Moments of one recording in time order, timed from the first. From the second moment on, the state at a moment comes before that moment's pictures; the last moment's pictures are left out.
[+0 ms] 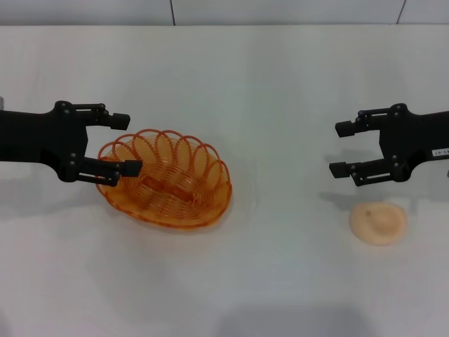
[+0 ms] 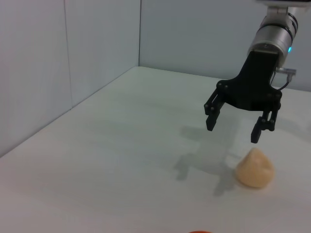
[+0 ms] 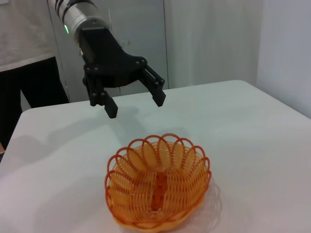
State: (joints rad) left arm -0.55 -1.93 0.72 0.78 2.09 1.75 -1.37; right arm 0.60 2.00 -0.88 -0.80 -2.00 -1.59 1.37
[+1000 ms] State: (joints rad) left arm -0.56 -1.95 0.72 0.86 2.10 1.75 -1.52; right arm 0.59 2.00 -0.87 -0.81 -2.00 -1.59 1.33
